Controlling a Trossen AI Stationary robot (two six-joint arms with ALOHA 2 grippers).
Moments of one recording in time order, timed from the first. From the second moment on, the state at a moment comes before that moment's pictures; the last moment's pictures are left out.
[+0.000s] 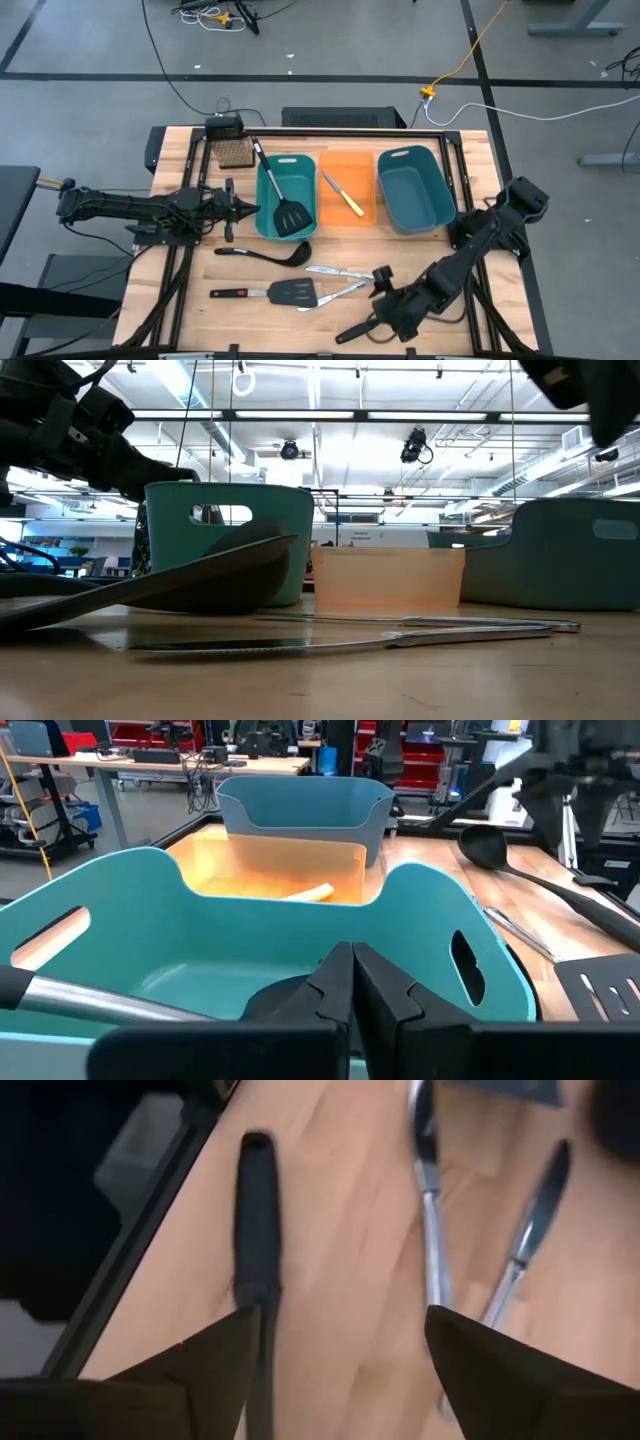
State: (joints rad) left arm 0.00 0.33 0.01 0.20 -0.14 -0.07; right arm 0.76 1.66 1.13 -0.52 0.24 0.28
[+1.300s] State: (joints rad) left arm 0.00 0.33 0.01 0.21 -0.14 -0.07; right arm 0.84 1.95 1.21 -0.58 0.20 0.44
